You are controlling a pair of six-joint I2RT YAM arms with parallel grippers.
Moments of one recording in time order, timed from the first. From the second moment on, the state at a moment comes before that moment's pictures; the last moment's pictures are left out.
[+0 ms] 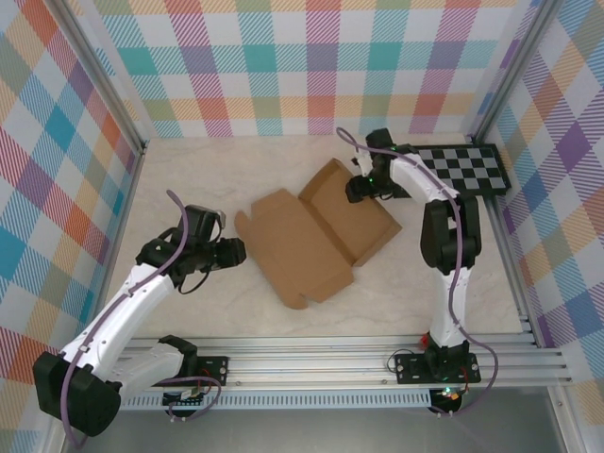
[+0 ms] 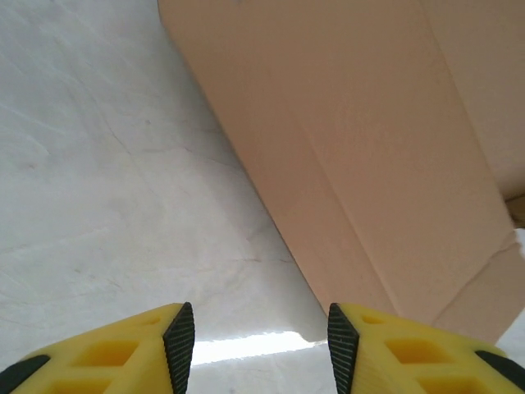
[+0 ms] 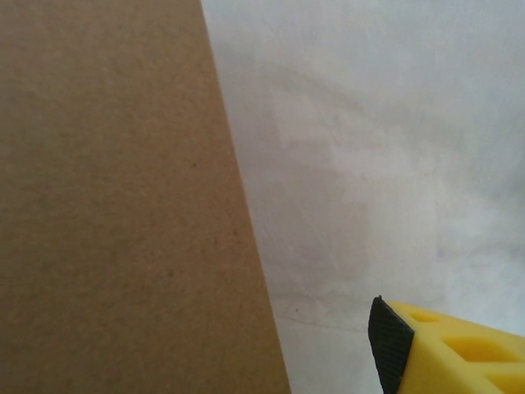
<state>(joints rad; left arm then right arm) -0.38 1.02 0.87 -0.82 0.11 -0.54 0.27 2.13 1.77 -0.87 -0.17 -0.03</state>
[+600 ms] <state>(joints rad) -0.44 1.01 0.84 -0.63 0.16 -0.74 0.22 1.91 1.22 -0.50 -0.36 0.40</state>
